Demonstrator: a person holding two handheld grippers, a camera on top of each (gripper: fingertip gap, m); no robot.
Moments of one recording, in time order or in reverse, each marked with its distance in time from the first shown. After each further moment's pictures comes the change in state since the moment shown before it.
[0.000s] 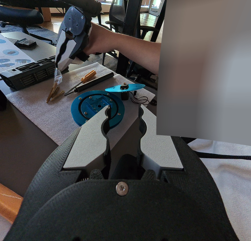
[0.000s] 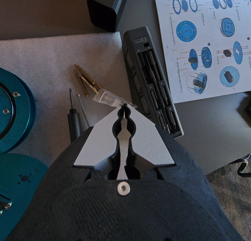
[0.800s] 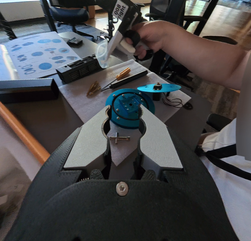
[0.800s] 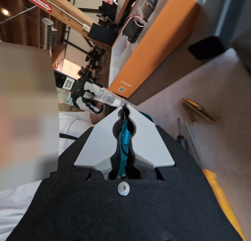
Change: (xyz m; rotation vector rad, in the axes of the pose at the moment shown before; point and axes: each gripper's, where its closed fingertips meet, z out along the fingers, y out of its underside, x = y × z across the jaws) left arm -0.051 -0.008 -0.009 -0.038 -0.293 0.027; right arm -0.095 -0.071 -0.066 0.364 -0.946 0.648
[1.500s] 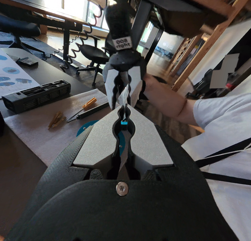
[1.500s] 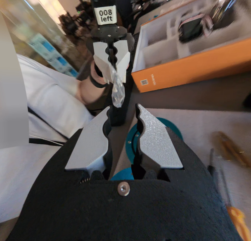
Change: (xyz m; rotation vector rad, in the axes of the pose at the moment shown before) left arm 0.024 -0.065 0.004 0.179 0.381 -0.226; right arm -0.084 0.049 0.036 -0.115 0.049 -0.570
